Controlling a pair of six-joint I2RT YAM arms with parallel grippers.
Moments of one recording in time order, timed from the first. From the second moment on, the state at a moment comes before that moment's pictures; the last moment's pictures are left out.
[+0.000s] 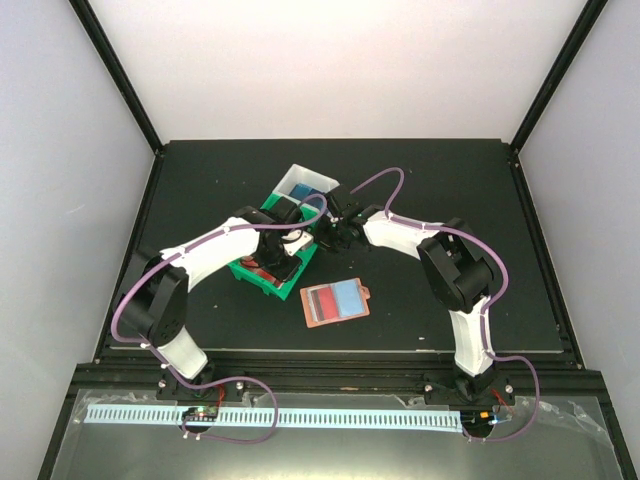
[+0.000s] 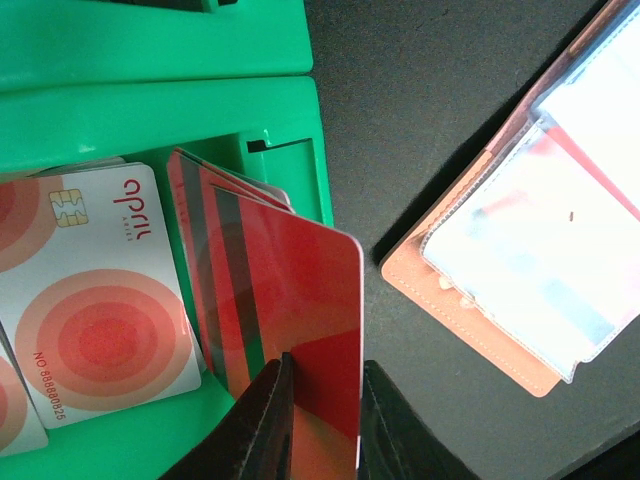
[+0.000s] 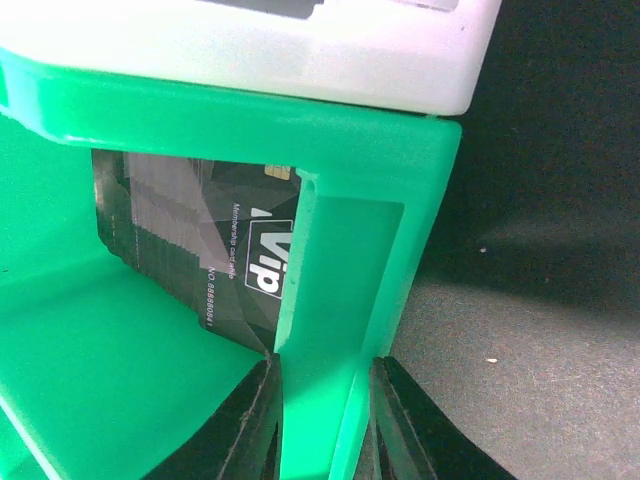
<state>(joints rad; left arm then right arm) -0.58 1.64 1.15 -0.92 0.13 0.02 0.69 2.04 1.40 -0.33 -0.25 1.07</state>
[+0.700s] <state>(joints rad) -0.52 1.55 1.18 -0.98 0.04 0.01 0.69 2.04 1.39 -0.33 -0.27 1.01</state>
